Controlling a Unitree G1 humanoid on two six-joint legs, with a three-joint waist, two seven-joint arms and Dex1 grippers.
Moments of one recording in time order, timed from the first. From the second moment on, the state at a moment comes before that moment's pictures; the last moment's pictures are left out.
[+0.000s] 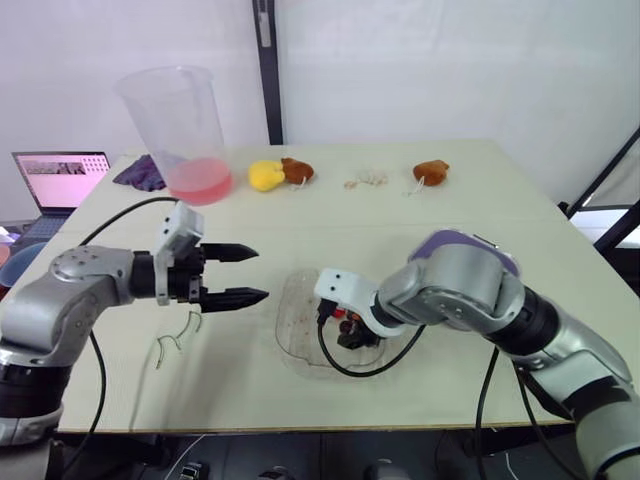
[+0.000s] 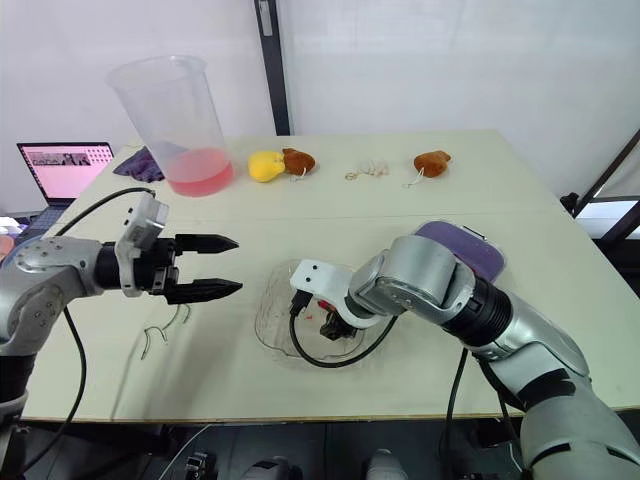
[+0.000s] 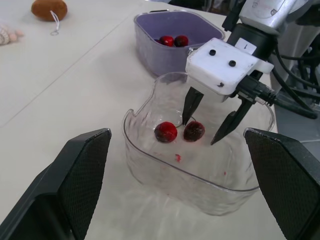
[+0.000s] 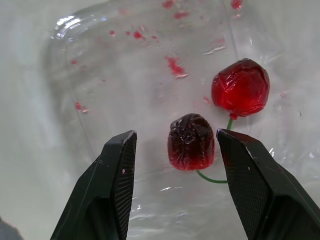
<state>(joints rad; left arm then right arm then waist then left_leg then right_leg) -0.50 0.87 0.12 -0.23 -0.69 0.72 -1.16 -1.09 -0.62 0.68 -0.34 0.82 1.61 0.24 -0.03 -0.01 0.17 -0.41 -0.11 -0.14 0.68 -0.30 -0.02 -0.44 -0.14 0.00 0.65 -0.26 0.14</state>
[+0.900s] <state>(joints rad) -0.47 0.86 0.14 -0.29 -0.75 0.76 -1.08 -1.32 -0.81 1.07 -0.38 0.31 1.00 0.78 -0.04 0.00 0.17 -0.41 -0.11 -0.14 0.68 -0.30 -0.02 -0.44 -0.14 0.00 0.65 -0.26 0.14</state>
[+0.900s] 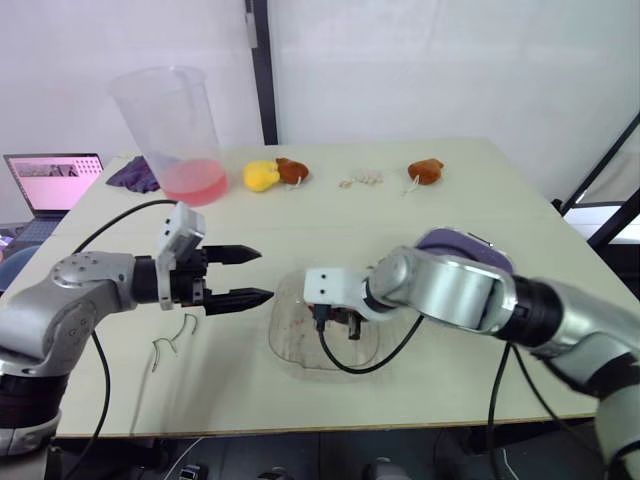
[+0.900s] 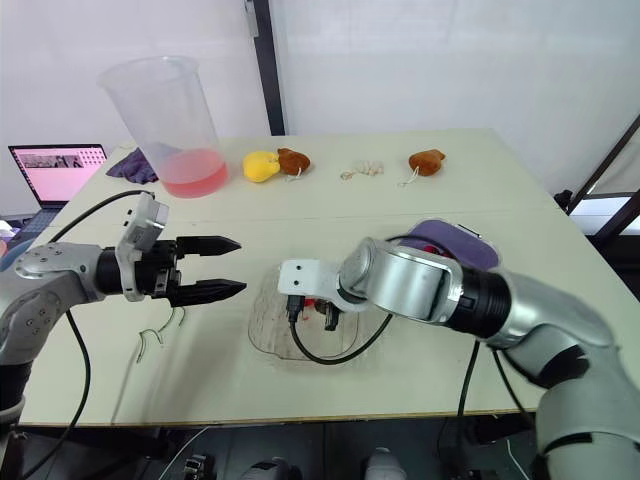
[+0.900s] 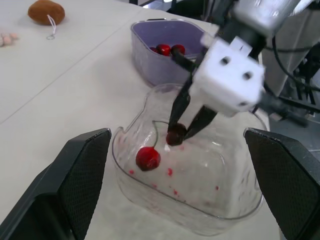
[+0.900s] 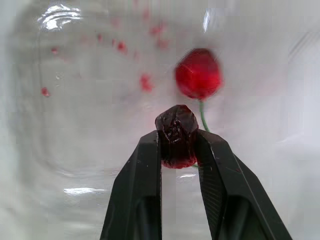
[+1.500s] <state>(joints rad) -0.39 0.88 0.18 -0.36 -0.79 0.78 -1.04 -1.21 -0.70 0.99 -0.08 -0.26 0.06 1.26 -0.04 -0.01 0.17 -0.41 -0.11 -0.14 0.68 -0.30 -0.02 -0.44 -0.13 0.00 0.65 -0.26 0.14</state>
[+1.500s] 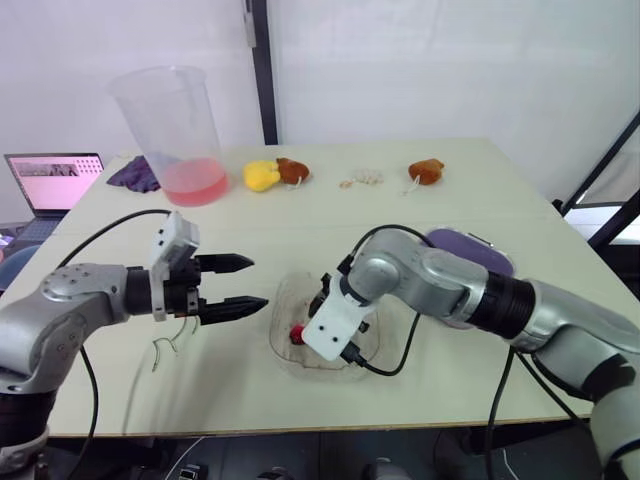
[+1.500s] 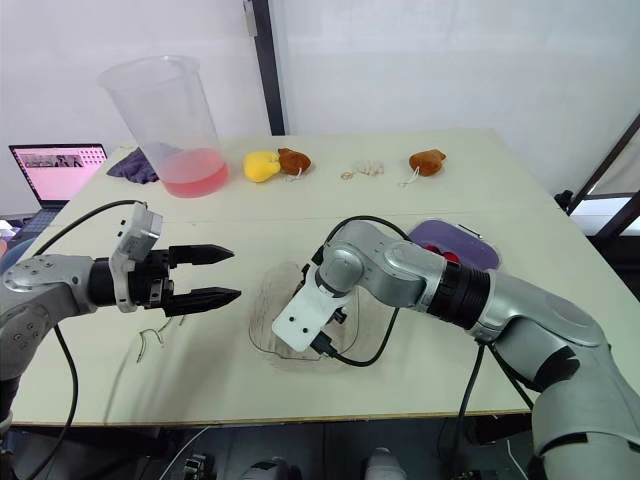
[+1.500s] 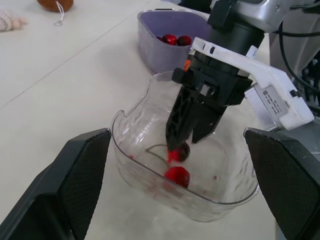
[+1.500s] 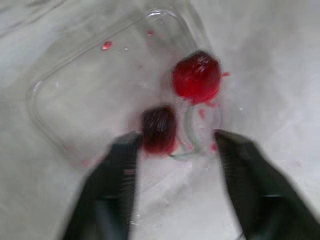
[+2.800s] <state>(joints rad) -0.56 0.88 0.06 -0.20 -0.71 0.69 -1.18 -0.87 -0.41 0.55 -0.39 0.18 1.56 0.63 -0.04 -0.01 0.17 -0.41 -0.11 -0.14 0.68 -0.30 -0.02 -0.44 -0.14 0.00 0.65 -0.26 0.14</state>
